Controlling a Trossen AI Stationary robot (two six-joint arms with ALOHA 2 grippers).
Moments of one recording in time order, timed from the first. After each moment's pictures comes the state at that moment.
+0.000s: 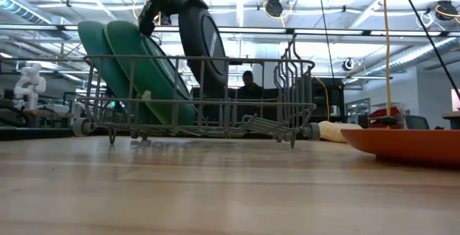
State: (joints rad) left arm -0.18 1.32 0.75 0.44 -0.88 -0.73; right arm 0.93 1.77 2.05 -1.26 1.00 0.26
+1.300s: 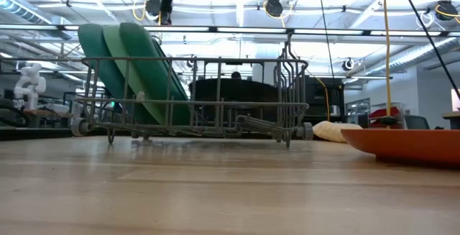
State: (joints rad) left arm -0.18 1.32 0.80 0.49 -0.54 -0.28; right arm 0.94 1.77 2.00 -1.25 1.07 0.27
